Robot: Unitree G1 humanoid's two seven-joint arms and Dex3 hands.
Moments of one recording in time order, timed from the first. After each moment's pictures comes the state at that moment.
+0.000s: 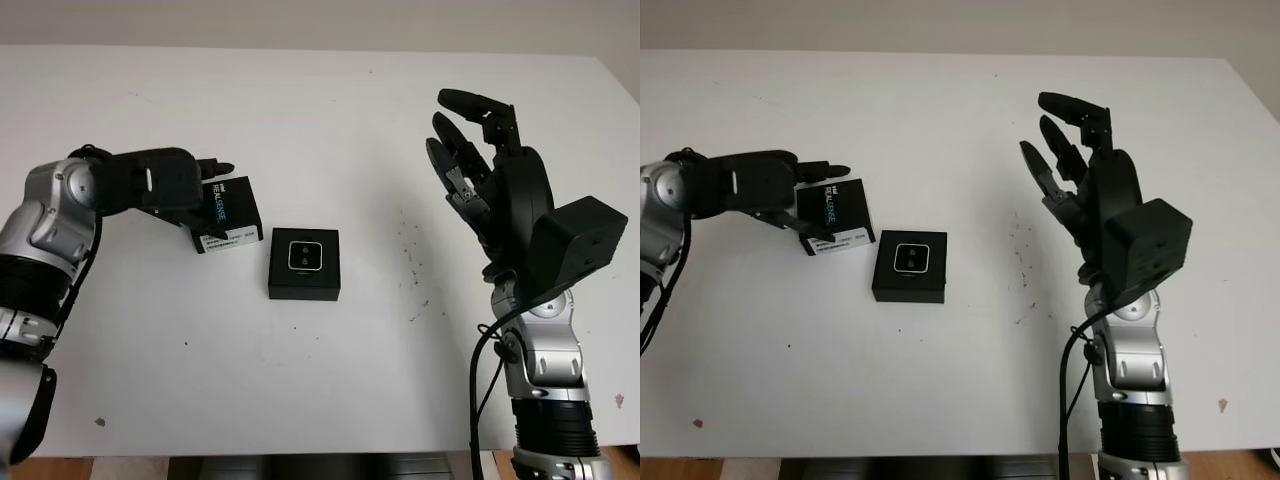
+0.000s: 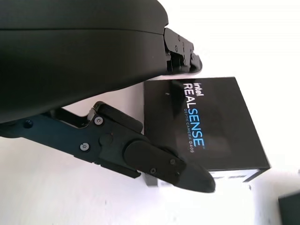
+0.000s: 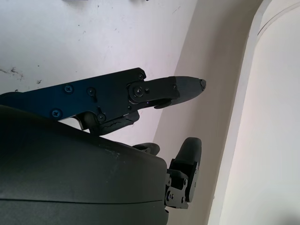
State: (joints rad) left arm -0.92 0.71 -0.25 0.68 0.48 -0.09 -0.68; right arm -0.34 -0.18 -0.12 -0.06 0.04 0.05 0.04
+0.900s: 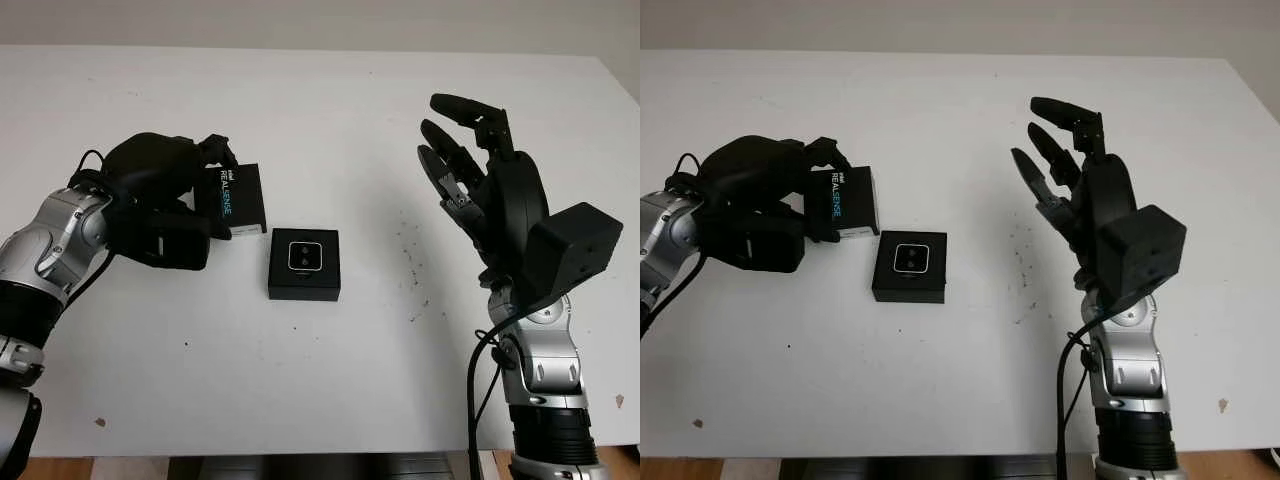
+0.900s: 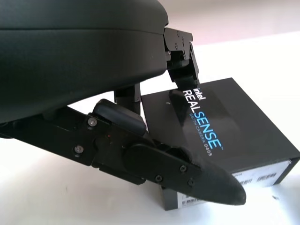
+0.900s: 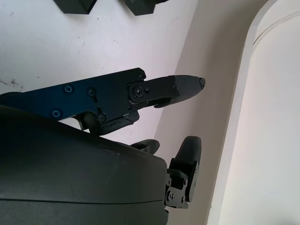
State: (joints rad) left arm -0.76 0.76 -0.28 0.55 0.62 -0.32 -0.30; right arm -0.32 -0.17 -0.11 -0.09 0.05 0.06 0.07
